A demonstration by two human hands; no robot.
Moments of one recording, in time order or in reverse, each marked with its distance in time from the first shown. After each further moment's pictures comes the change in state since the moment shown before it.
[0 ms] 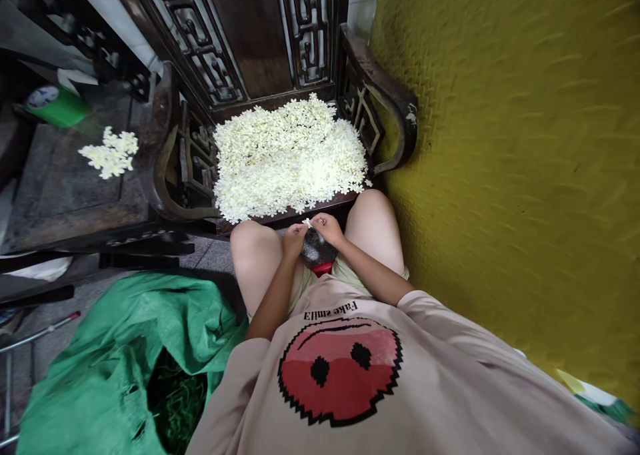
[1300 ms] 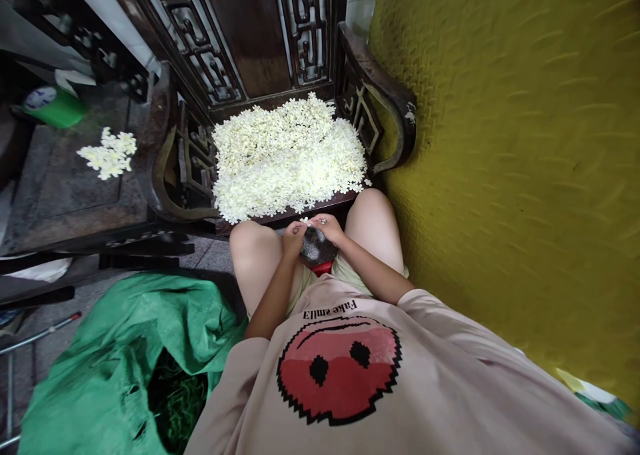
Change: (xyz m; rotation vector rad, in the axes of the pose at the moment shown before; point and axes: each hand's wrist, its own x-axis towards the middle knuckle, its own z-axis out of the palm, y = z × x) left_hand -0.001 0.001 -0.001 -0.076 -0.037 0.052; right_hand 0.005 0.002 -0.001 0.249 -0.072 0.103
